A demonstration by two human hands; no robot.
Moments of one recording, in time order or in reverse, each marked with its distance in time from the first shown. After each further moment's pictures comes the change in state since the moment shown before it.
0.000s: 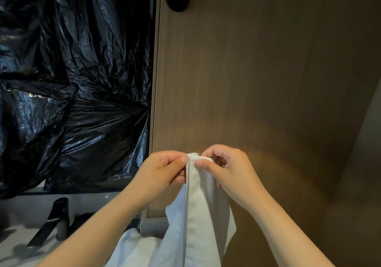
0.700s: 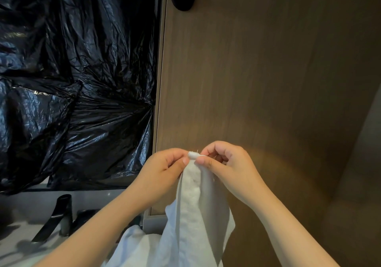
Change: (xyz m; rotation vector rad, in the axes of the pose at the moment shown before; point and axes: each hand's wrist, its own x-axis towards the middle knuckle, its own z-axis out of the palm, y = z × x) left_hand -0.009 0.005 -0.009 0.286 0.021 0.117; right_hand 0.002 -0.005 0.006 0.069 -0.022 0.039
